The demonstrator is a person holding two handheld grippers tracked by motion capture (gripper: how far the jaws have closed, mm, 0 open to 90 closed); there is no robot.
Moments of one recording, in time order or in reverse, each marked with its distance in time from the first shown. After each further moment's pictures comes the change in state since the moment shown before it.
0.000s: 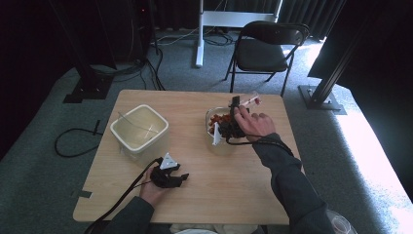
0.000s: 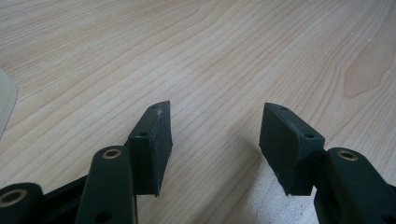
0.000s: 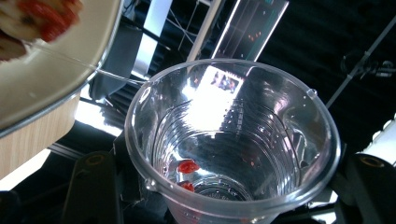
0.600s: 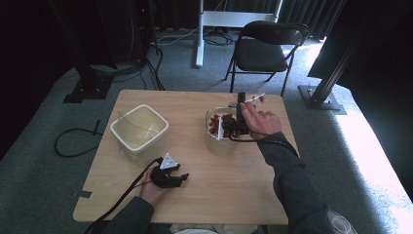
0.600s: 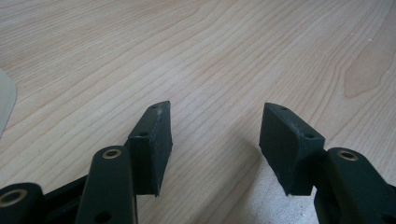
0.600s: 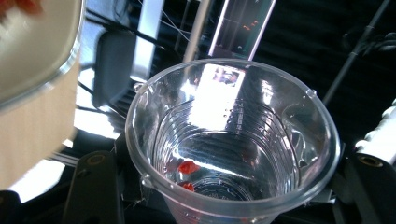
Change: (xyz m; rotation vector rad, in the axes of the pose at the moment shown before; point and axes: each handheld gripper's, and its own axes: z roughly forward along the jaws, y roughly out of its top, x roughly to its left) left arm 0.000 0.000 0.000 0.000 -0.002 -0.002; right arm -0.012 -0.016 -0.002 -0.005 0.006 0.131
